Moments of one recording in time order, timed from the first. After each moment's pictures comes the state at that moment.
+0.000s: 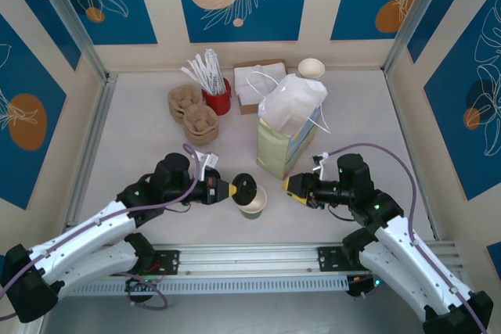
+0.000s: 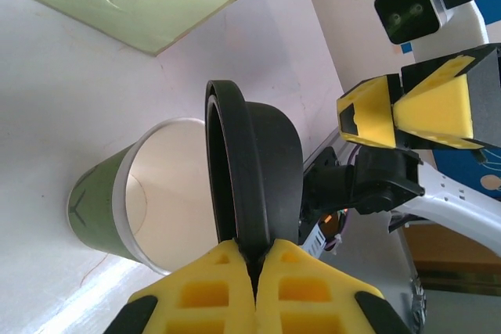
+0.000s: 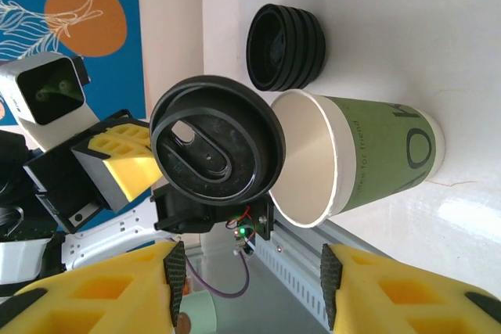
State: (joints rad) left arm -0.79 0.85 0.60 -0.27 0.46 -0.79; right arm 0.48 0.60 0.51 -0.49 -0.71 1.03
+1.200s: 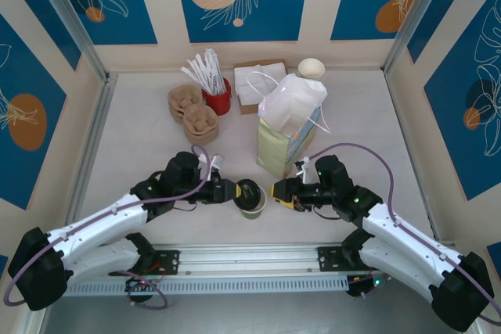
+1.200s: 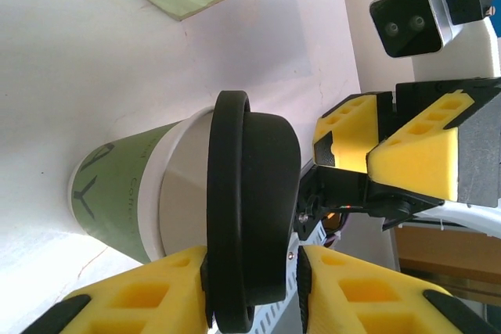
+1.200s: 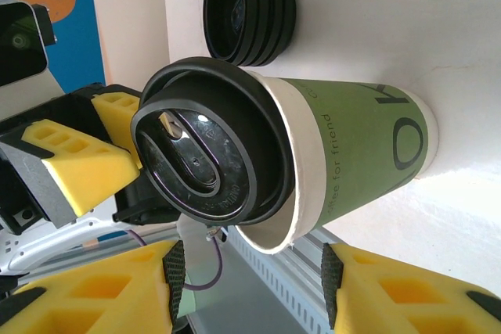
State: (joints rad) left arm -0.77 0.98 0.56 -0.18 0.52 -0.86; right arm 0.63 0.78 0.43 -0.28 -0.63 1.07
